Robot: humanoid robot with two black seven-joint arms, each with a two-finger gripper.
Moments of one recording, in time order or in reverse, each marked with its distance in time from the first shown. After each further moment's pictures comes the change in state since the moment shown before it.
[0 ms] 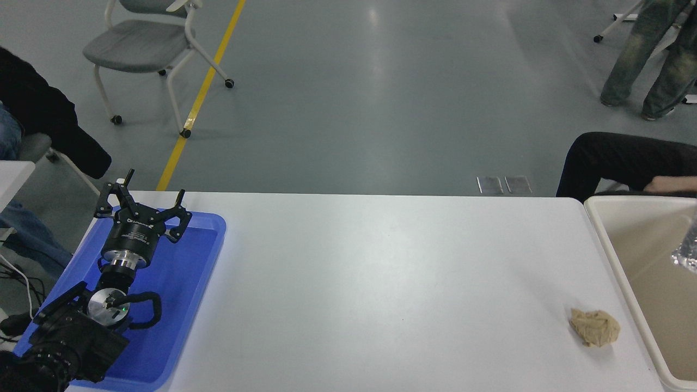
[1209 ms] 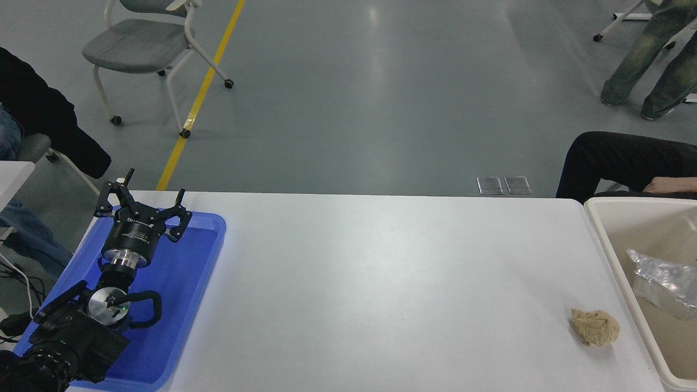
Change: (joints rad) left arm -0.001 0.000 0.000 0.000 0.000 0.000 0.000; right arm -0.294 0.256 0.315 -0.268 0.145 -0.141 0.006
